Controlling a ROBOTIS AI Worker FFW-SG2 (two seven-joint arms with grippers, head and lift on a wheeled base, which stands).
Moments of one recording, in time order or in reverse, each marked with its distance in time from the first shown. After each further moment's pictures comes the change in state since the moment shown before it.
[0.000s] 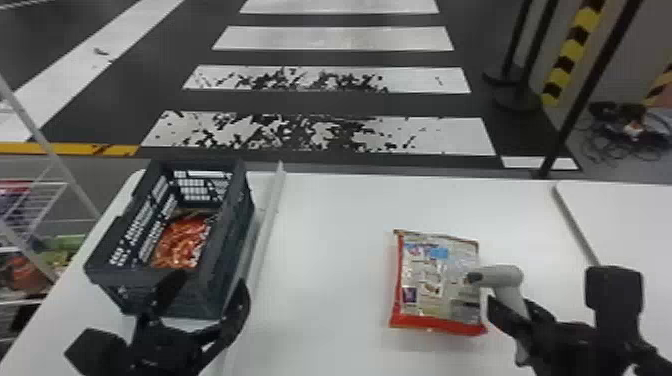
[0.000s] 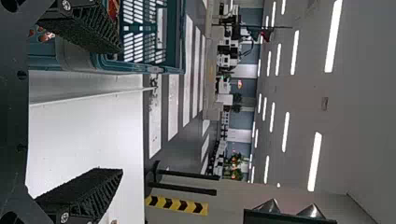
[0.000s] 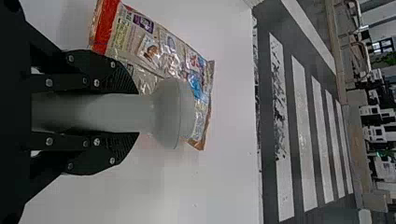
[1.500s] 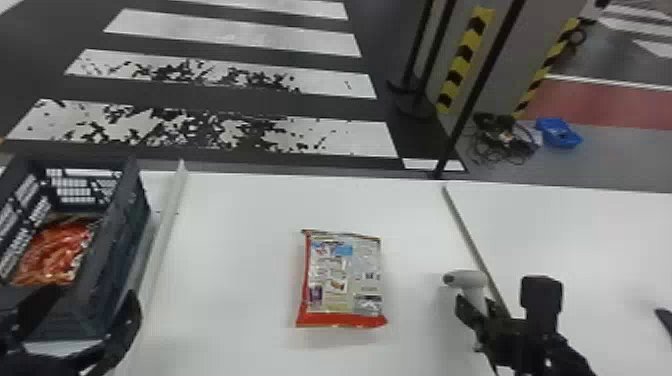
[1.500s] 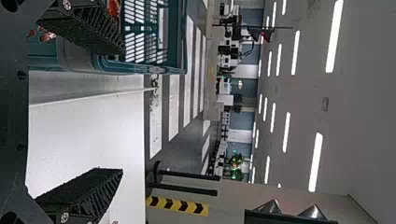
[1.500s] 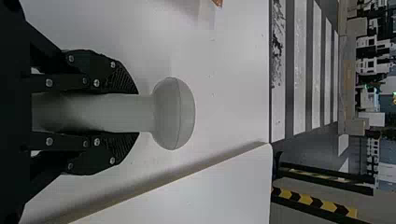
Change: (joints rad) left arm -0.007 0.000 -0.004 0.016 0.001 0.000 0.000; right arm -0.072 -0.056 -0.190 0.363 0.013 -0.301 -0.058
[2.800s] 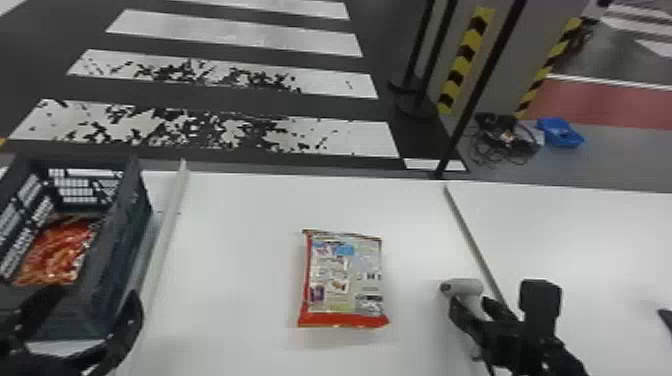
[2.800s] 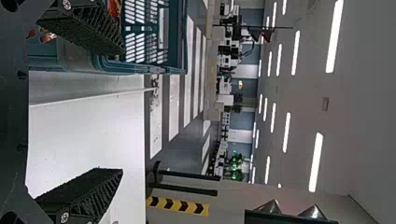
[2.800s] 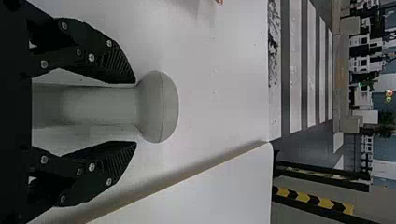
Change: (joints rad) left arm 0.002 0.000 0.000 -0.002 0.000 0.000 -0.001; right arm -0.010 0.001 0.006 0.059 -0.013 -0.066 -0.022
